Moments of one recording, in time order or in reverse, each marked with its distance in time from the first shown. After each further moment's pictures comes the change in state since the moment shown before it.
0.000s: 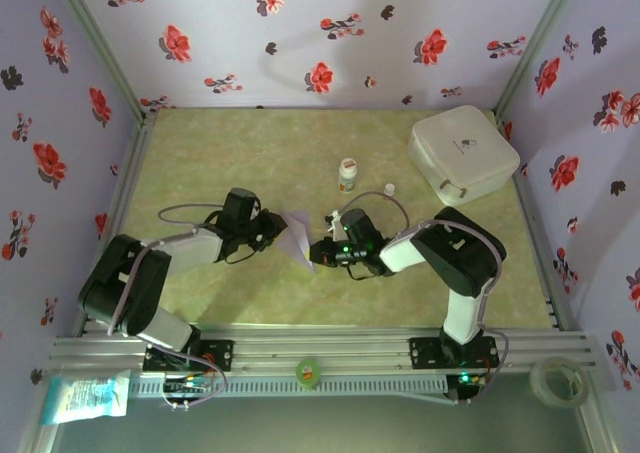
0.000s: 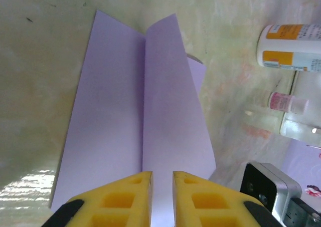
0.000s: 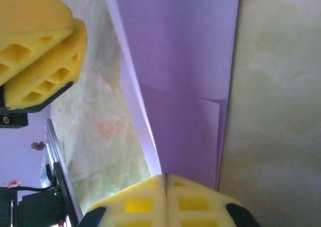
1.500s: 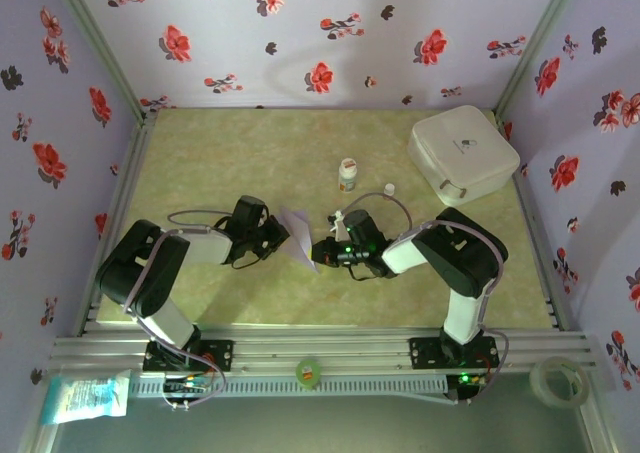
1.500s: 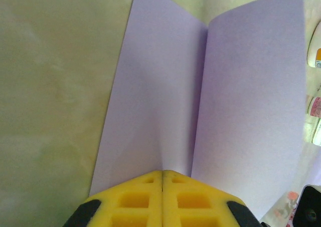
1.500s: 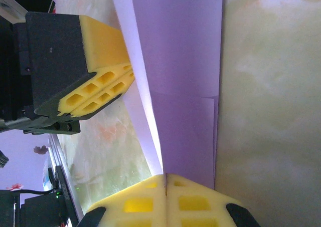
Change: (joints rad) left arm -0.037 0.111 -0.027 0.089 -0.051 -0.021; right arm -0.010 -0.009 -0.022 0.032 0.005 0.014
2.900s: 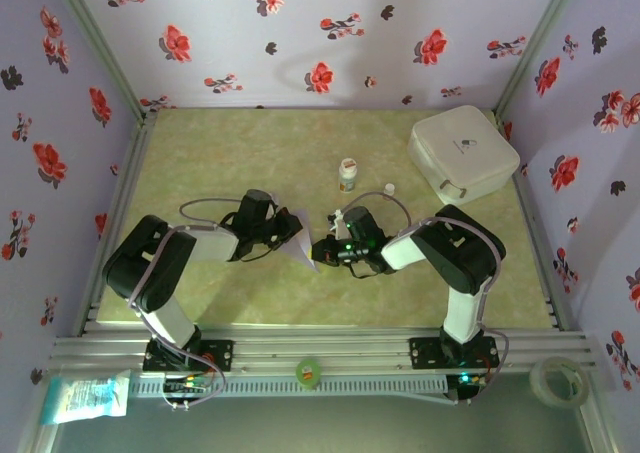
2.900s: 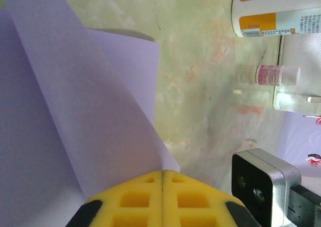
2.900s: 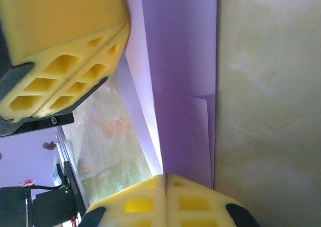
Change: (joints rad) left arm -0.037 0.044 0.048 0.148 0.088 0.079; right arm -0.023 0.024 0.029 -0.040 -0.061 0.014
